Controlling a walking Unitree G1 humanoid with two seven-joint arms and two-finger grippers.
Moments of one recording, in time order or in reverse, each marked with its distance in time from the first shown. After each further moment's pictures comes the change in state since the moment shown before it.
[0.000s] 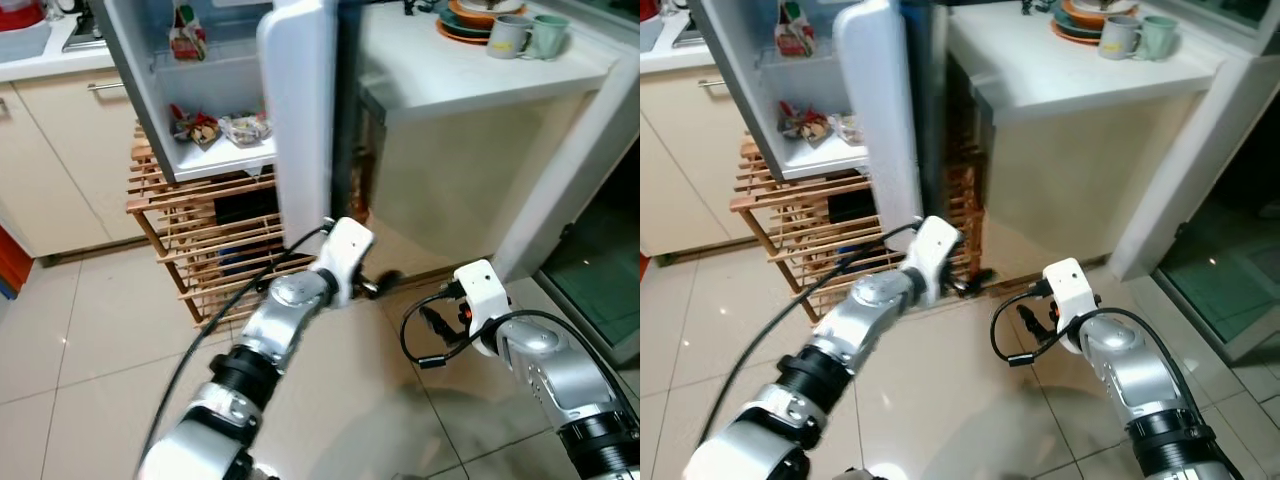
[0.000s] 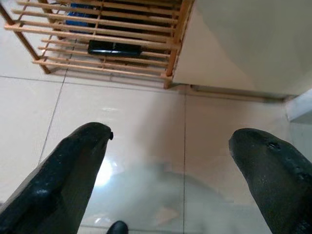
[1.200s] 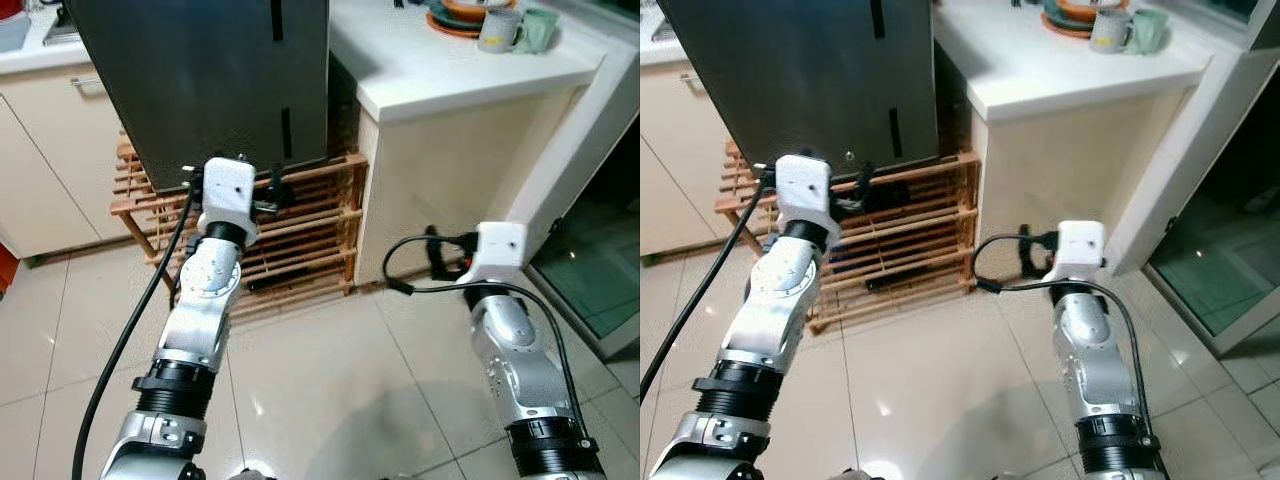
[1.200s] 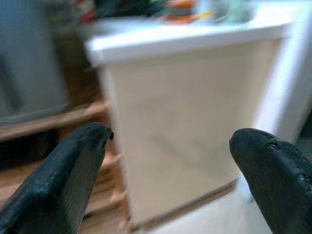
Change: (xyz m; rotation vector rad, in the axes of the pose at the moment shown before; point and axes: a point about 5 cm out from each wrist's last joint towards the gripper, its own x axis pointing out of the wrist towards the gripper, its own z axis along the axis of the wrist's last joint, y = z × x) left arm -0.060 0.074 0.030 -0.123 -0.355 0.588; right arm -0.012 -0.004 0.064 0.311 -0.646 -0.448
